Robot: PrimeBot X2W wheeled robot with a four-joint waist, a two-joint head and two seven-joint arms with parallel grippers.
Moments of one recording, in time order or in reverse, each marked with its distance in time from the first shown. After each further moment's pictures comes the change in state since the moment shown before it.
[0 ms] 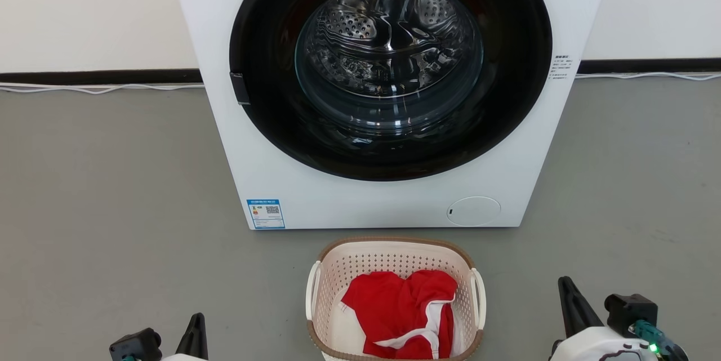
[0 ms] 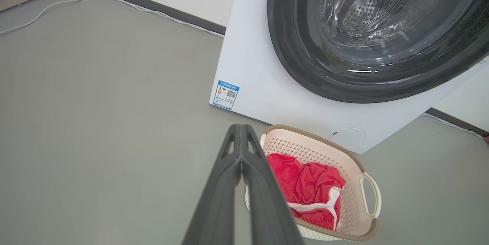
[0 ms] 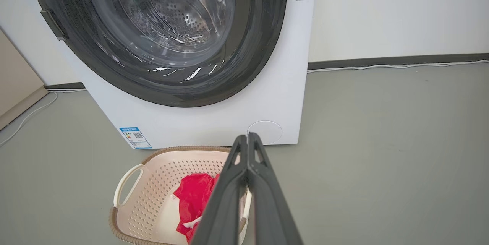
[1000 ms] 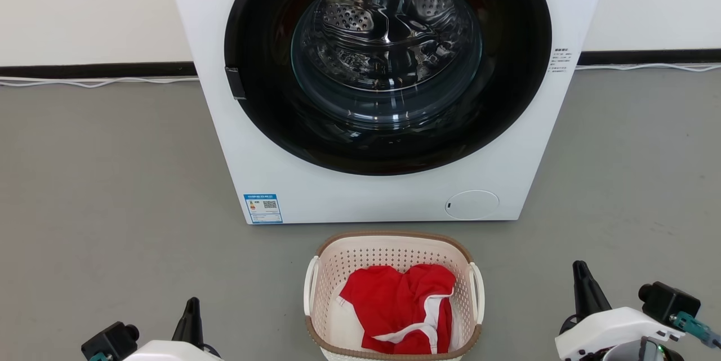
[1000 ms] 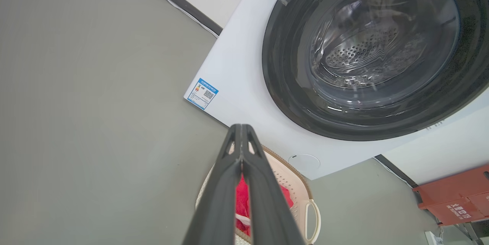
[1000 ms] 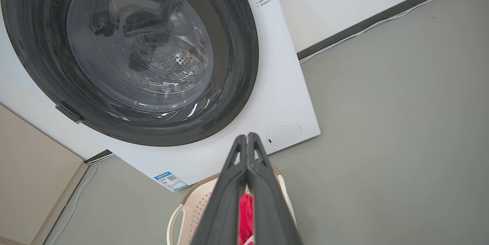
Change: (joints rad) left arm 0.000 0.002 -0.005 -0.091 -0.322 -0.010 0.087; right arm 0.001 0.000 0.001 -0.093 0.391 0.000 0.078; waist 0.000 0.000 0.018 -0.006
